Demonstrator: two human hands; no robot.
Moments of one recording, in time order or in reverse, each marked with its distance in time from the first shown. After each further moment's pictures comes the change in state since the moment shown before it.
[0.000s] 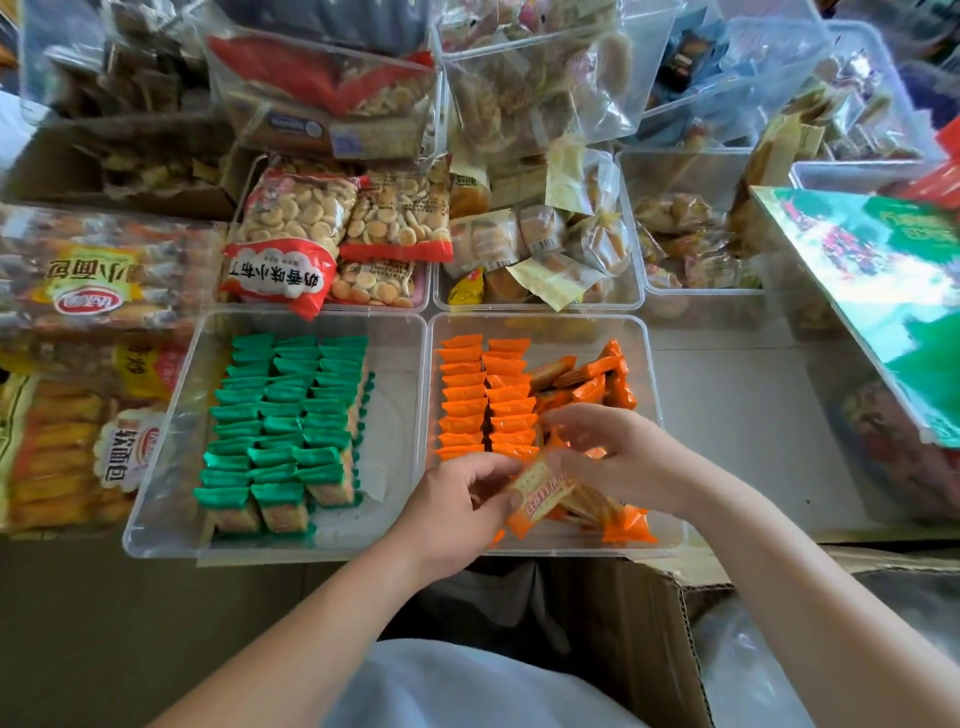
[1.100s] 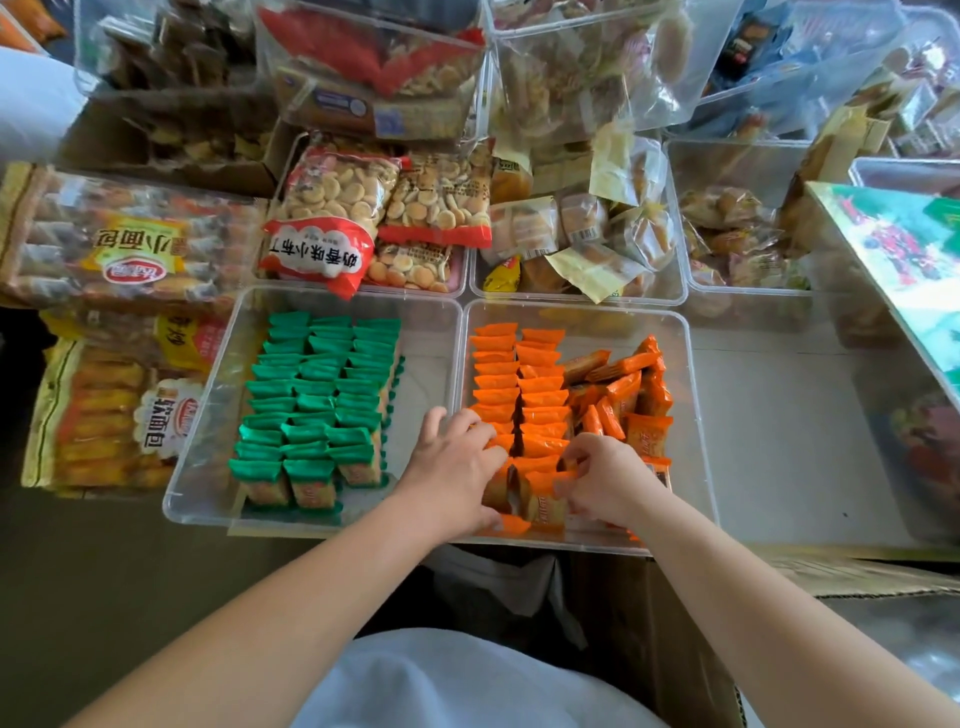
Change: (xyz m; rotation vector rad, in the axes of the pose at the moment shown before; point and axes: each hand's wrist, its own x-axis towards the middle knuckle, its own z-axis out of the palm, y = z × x) left_hand 0.028 -0.028 -0.035 1.300 -0.127 0.150; right_hand 0.047 0.029 0.076 -0.075 0.014 0.350
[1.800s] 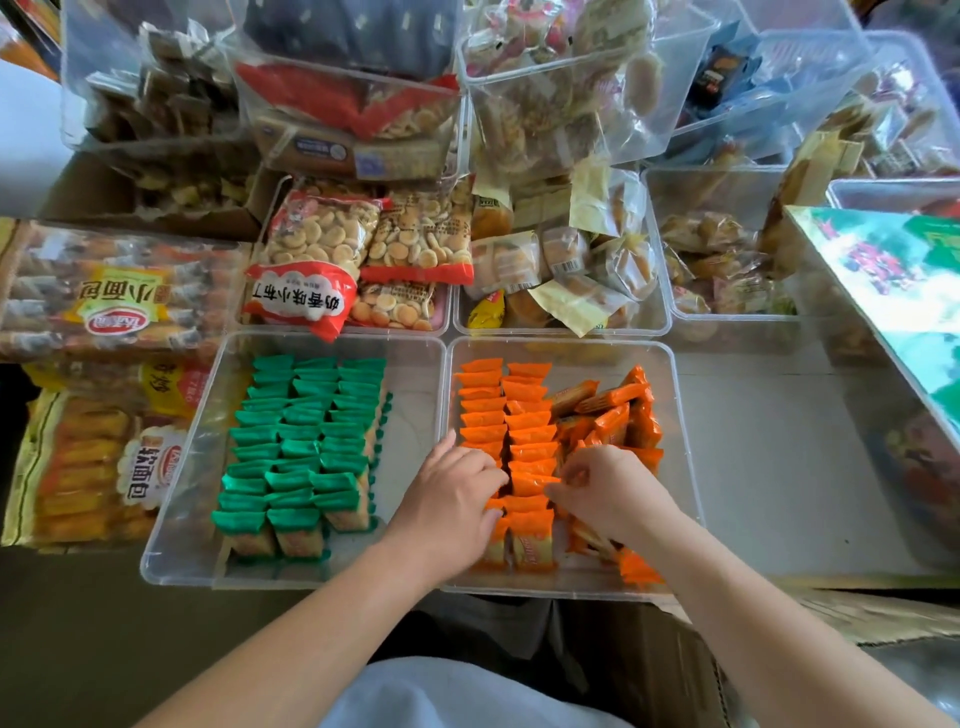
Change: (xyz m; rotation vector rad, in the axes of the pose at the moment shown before) left_hand 0.009 0.001 0.003 -0.337 0.278 0.030; right_hand -0.006 -0.016 -0.033 -0.140 0.148 -0.083
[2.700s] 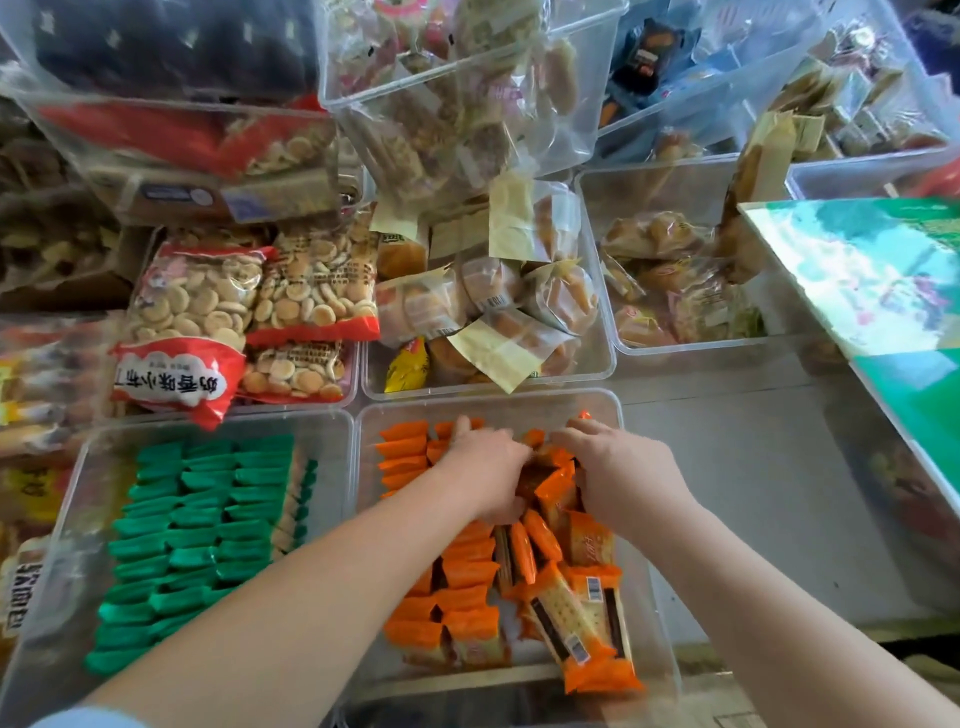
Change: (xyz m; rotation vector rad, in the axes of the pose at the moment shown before) left_hand 0.211 0.052 0.019 0.412 -0.621 0.017; right_hand 0.088 0.061 -0.075 -0.415 0.112 -0.199
